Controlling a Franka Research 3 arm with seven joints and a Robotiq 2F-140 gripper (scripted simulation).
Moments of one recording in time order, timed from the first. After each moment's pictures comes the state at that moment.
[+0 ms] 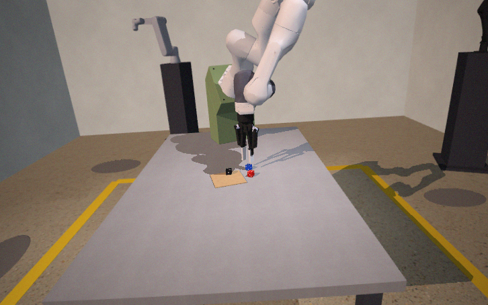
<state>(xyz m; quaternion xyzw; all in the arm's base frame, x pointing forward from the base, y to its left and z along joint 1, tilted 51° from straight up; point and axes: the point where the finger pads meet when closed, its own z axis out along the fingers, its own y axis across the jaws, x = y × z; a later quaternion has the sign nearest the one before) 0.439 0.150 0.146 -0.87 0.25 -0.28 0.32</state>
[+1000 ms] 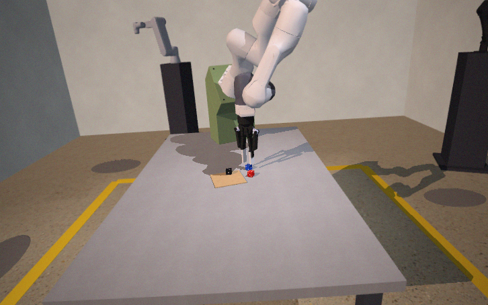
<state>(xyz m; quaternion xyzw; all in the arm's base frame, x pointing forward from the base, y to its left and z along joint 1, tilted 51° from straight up) 0.446 0.156 0.140 -0.87 0.23 -0.29 0.32</state>
